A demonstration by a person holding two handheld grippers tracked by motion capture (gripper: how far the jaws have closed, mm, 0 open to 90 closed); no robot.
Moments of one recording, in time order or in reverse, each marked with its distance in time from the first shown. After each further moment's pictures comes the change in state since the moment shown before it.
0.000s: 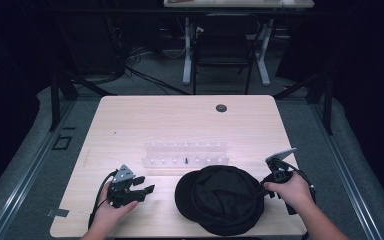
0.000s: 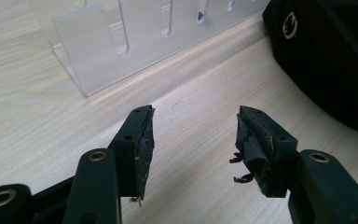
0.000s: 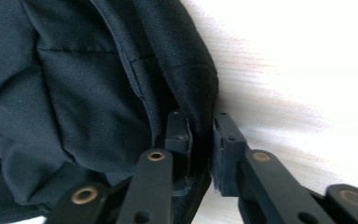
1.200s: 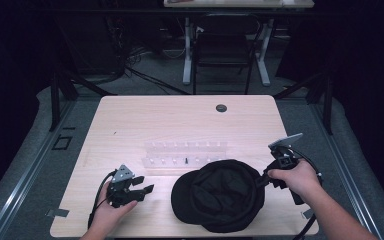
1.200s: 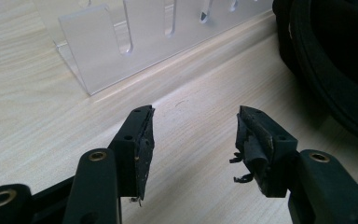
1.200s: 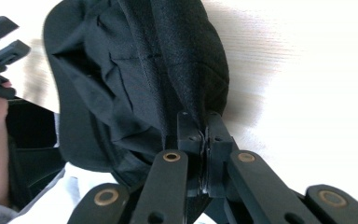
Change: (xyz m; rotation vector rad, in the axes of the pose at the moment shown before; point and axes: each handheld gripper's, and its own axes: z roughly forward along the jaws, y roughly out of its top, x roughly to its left) left arm 0.001 0.000 -0.001 0.002 0.005 -0.007; right arm 0.037 0.002 -0.062 0.028 0.111 0.020
